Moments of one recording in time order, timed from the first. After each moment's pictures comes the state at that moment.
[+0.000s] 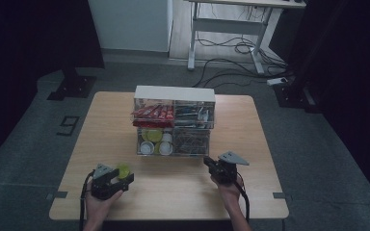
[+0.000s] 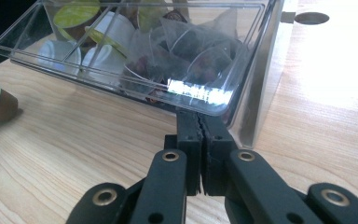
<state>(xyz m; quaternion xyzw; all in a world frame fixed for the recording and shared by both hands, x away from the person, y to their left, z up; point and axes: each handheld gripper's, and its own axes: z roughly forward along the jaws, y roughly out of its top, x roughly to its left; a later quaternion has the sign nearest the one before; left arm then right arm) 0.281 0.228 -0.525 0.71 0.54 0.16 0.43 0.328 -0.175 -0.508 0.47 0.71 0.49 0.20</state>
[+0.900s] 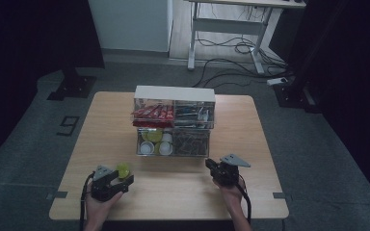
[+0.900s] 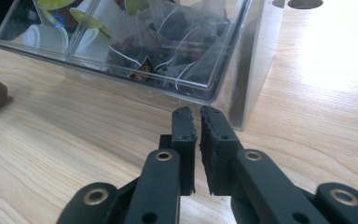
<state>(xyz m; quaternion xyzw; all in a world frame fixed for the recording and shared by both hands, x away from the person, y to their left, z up) 0.278 0.229 -0.529 0.71 0.54 0.16 0.42 0.326 -0.183 -0.518 0.48 0.71 0.48 0.19</state>
